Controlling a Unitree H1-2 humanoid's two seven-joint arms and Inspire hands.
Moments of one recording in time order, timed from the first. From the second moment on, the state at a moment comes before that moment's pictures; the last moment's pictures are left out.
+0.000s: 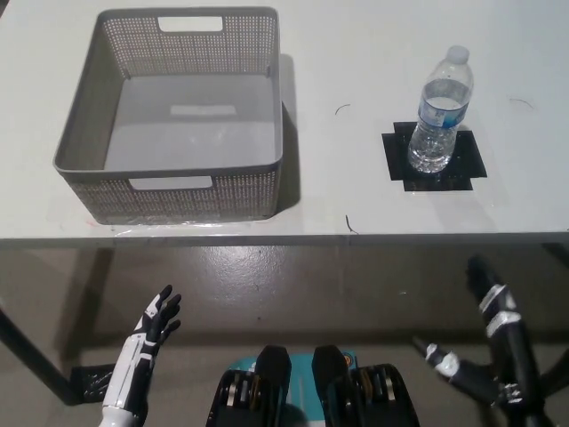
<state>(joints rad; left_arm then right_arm) 0.06 0.09 0.00 0.05 0.03 -0.20 -0.04 0.06 -0.05 0.03 -0.08 -0.07 -0.34 0.00</state>
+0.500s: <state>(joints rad) 0.06 0.09 0.00 0.05 0.03 -0.20 -0.06 -0.24 -0.10 -0.10 -0.09 -0.08 -0.18 -0.02</state>
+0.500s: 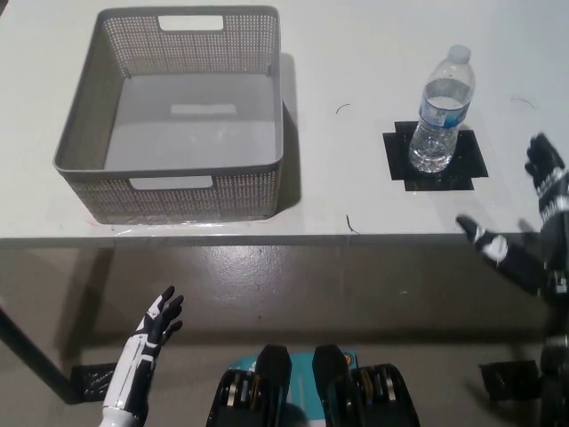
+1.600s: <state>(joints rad) 0.08 0.10 -0.04 0.05 0.04 -0.22 -0.07 -0.66 -0.17 -0.09 0.67 -0.07 0.01 -0.03</state>
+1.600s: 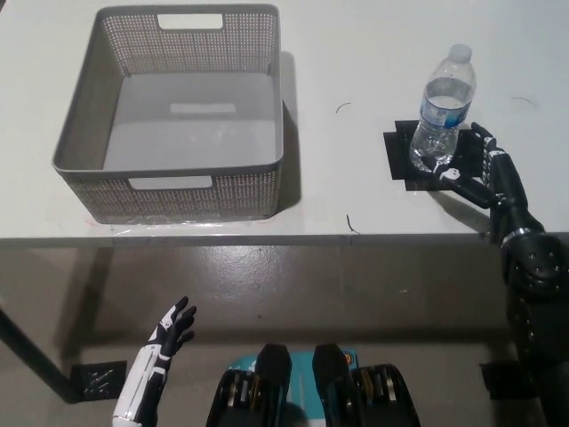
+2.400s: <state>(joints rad) 0.09 0.10 -0.04 0.05 0.01 -0.24 -0.10 -0.92 -0.18 -0.05 1.07 -0.07 -0.02 -0.04</state>
